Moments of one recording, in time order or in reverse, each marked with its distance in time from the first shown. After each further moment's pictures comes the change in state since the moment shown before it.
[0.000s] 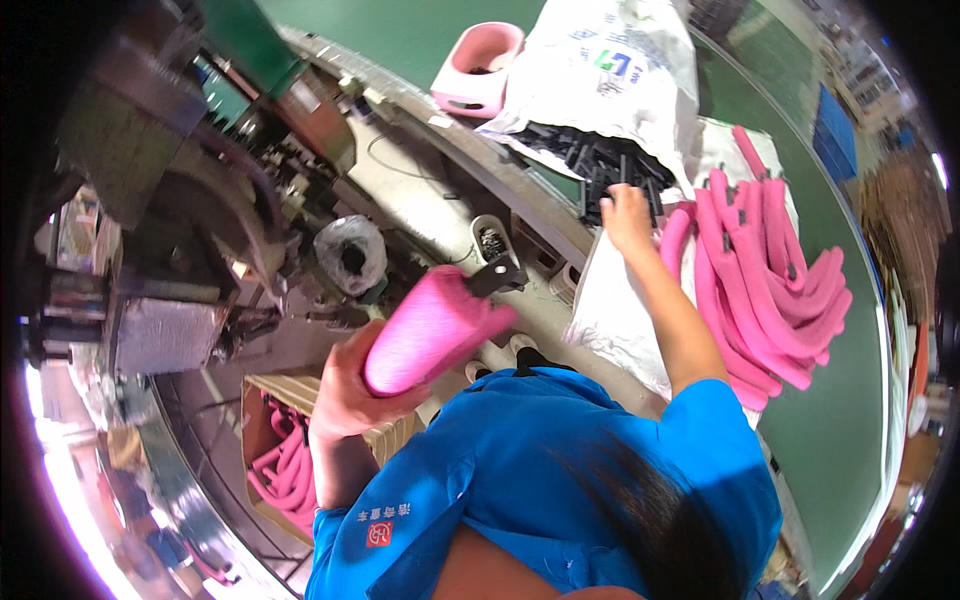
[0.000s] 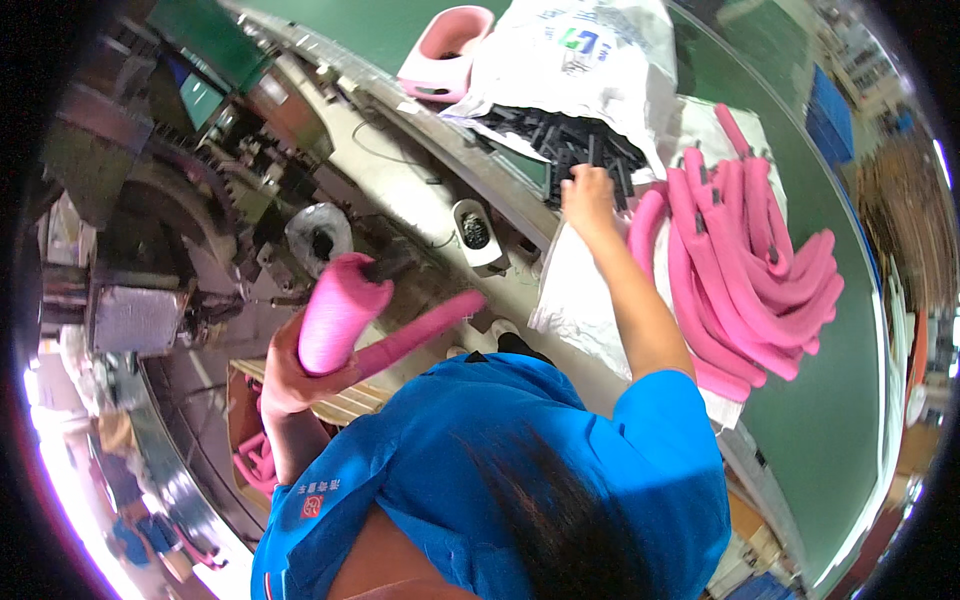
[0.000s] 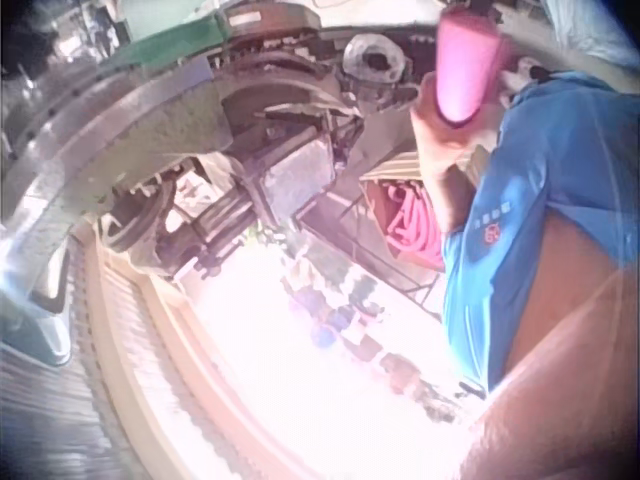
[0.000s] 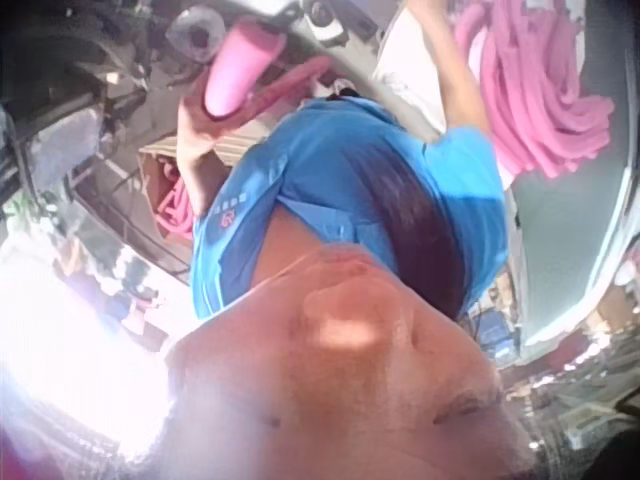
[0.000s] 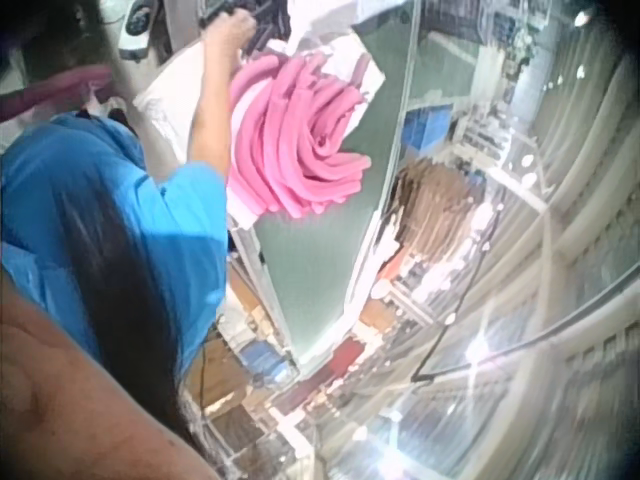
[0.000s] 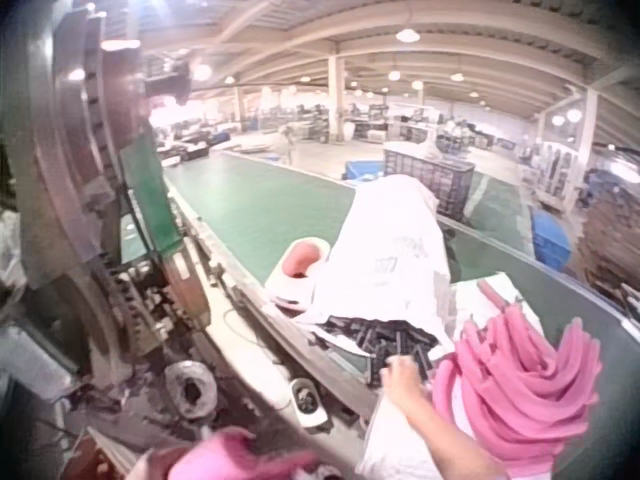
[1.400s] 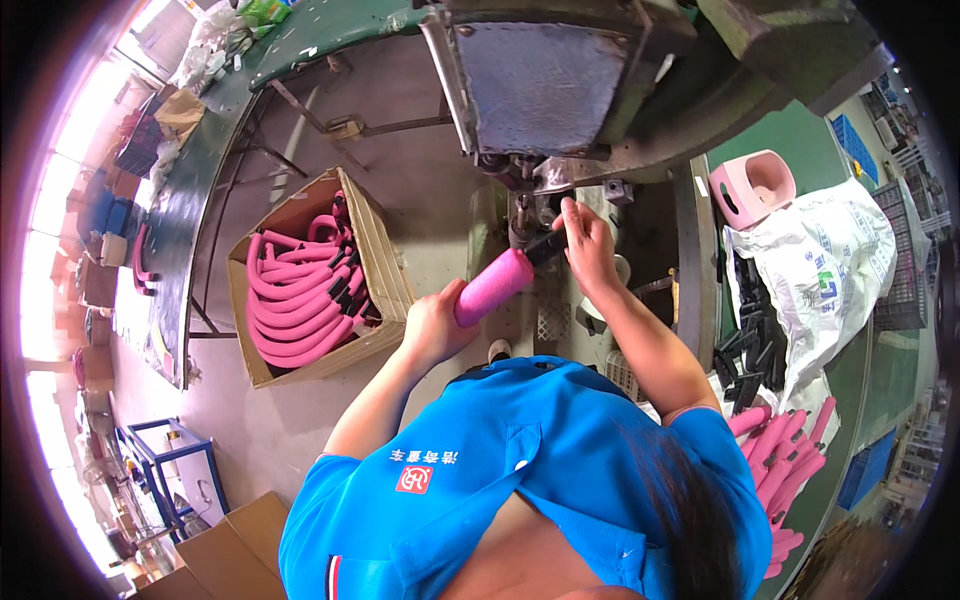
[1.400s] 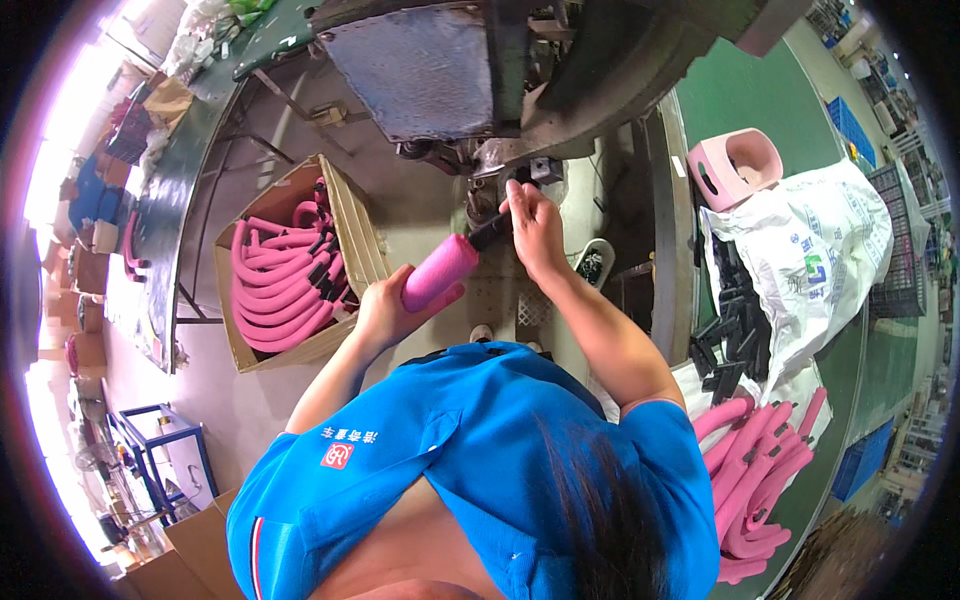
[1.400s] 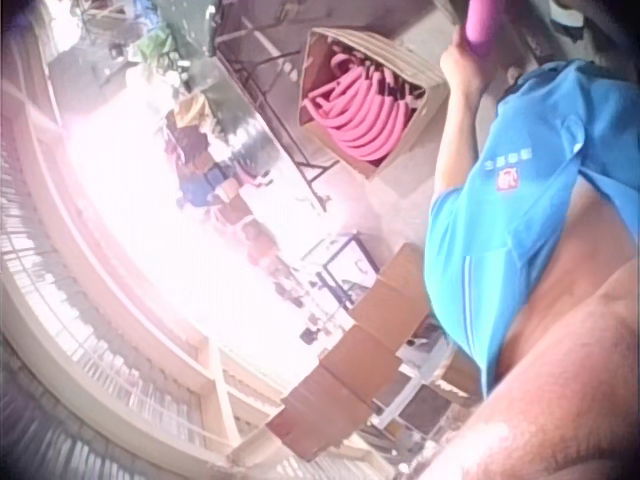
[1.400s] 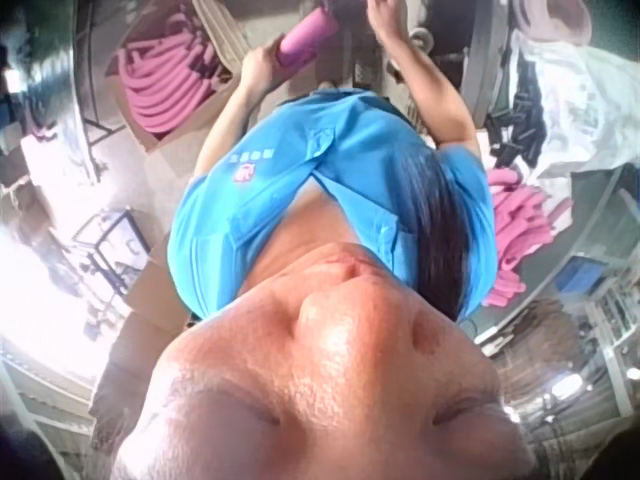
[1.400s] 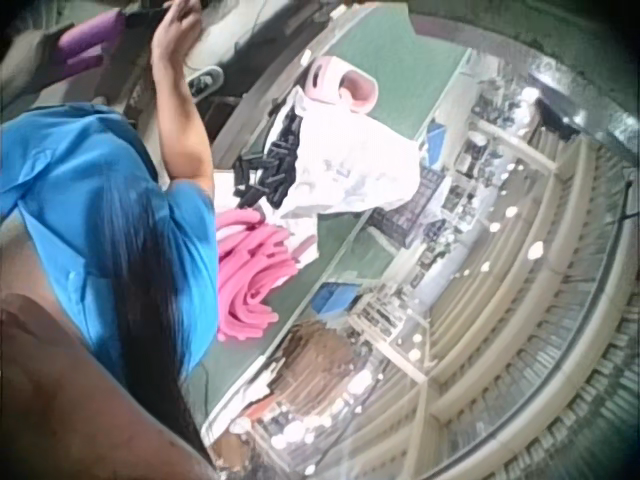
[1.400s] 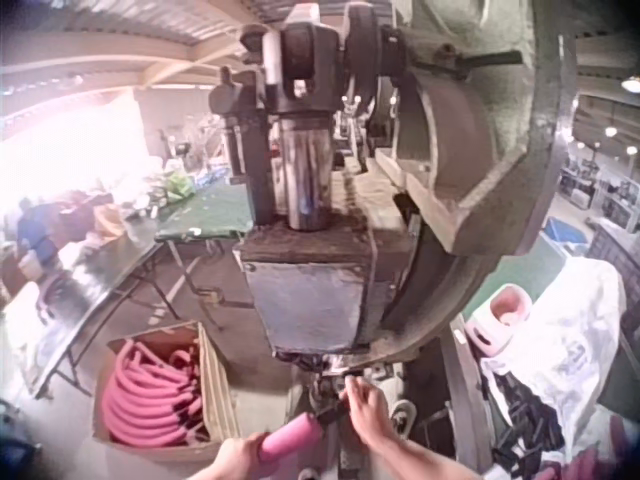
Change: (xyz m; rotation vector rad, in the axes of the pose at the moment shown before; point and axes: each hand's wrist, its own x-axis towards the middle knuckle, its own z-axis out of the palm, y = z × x) left_hand -0.114 -0.132 0.021 0.464 0.753 -0.501; right_hand -0.055 -0.370 0.048 1.061 -0.880 -0.184
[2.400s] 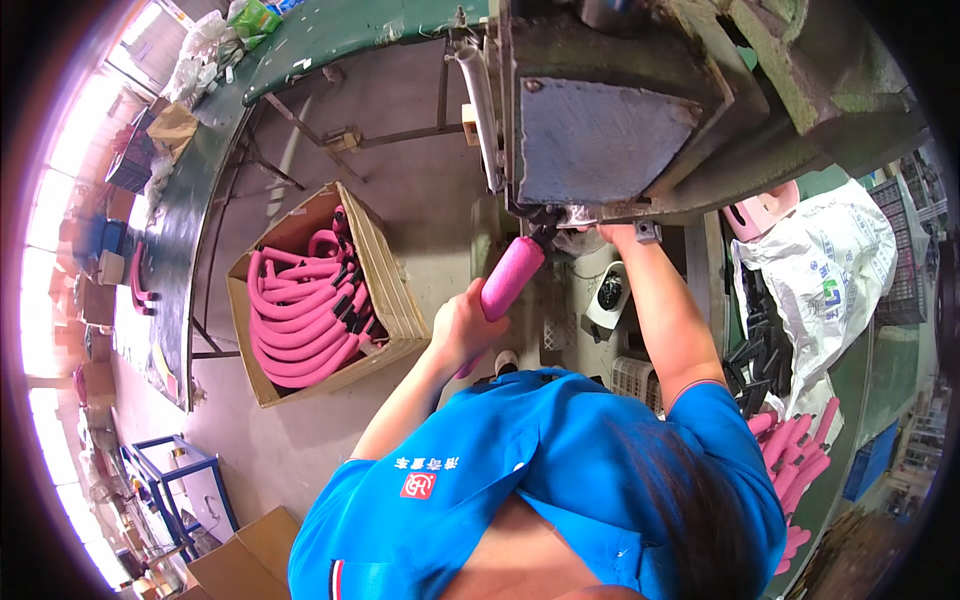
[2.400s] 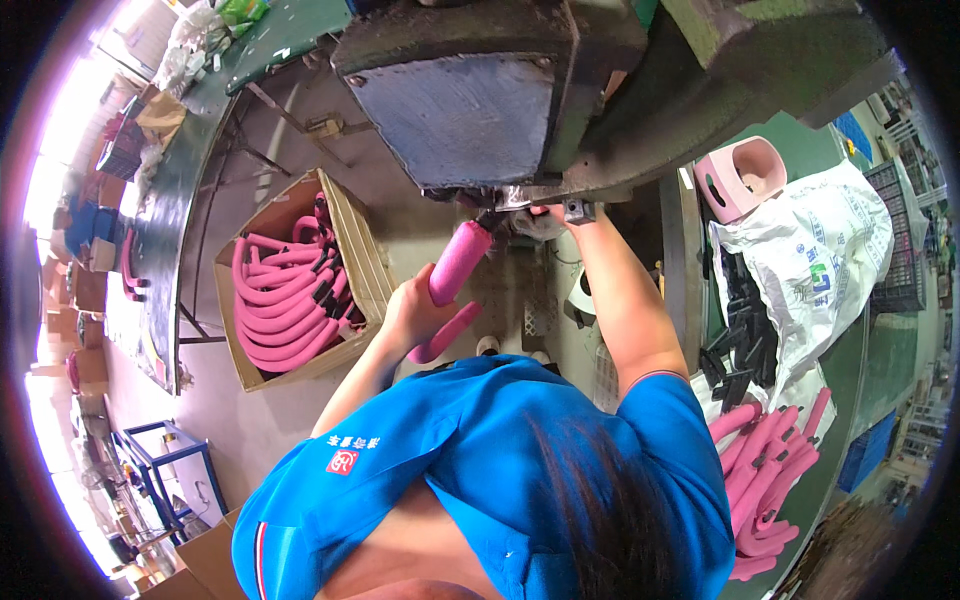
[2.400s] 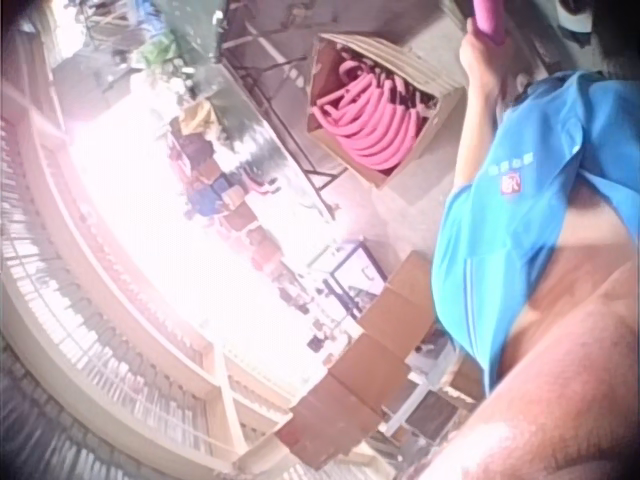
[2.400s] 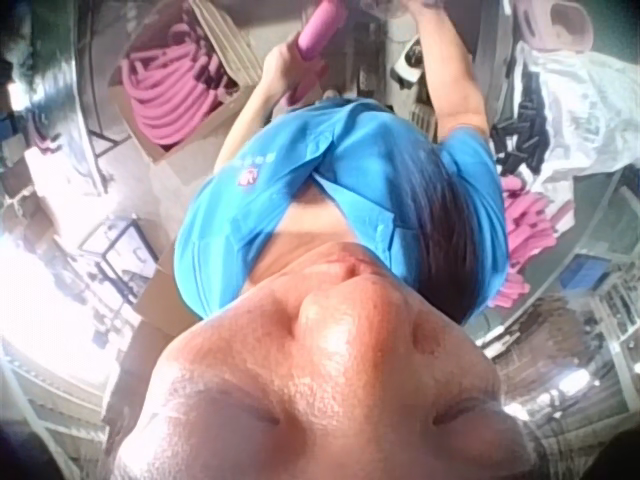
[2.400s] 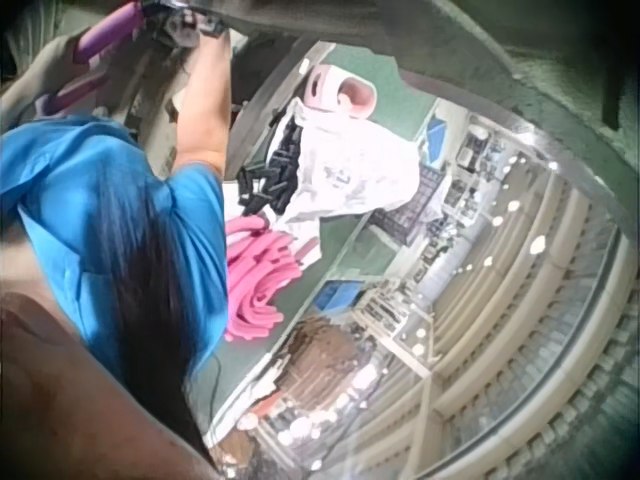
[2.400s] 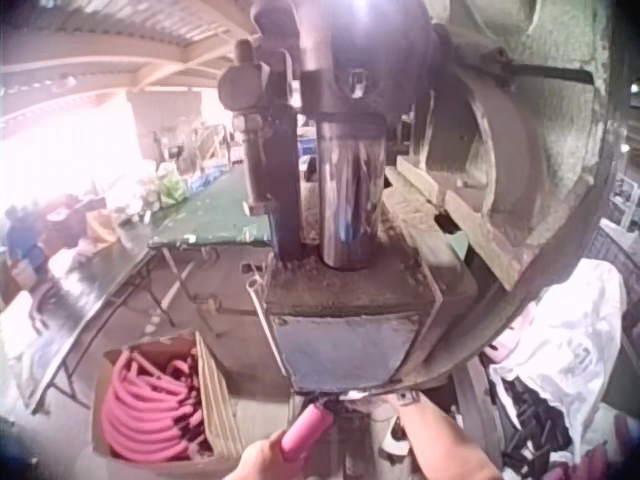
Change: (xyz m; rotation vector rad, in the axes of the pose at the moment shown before) left_hand 0.048 -0.007 0.004 -0.091 -0.108 -0.144; right_hand 0.114 0.035 -0.014 -0.518 -0.127 -0.256
